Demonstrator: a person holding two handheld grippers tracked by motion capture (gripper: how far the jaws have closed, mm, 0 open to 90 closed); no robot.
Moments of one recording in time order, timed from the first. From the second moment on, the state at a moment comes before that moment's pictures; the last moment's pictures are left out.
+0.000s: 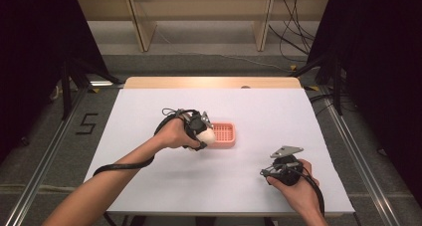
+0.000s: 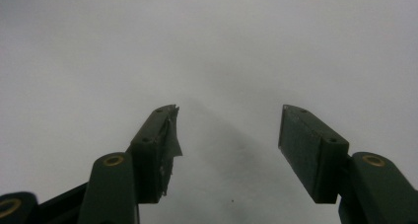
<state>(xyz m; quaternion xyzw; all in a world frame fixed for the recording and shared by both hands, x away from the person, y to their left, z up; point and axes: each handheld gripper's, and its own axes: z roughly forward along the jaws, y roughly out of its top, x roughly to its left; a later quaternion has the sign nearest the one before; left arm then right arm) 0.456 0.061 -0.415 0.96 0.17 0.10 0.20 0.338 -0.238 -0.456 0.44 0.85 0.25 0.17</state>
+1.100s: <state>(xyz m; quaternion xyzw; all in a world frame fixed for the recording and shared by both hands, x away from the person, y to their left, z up) 0.470 0.050 -0.411 0.95 0.16 0.12 0.22 0.339 -0.238 -0.456 0.44 0.85 0.25 0.17</state>
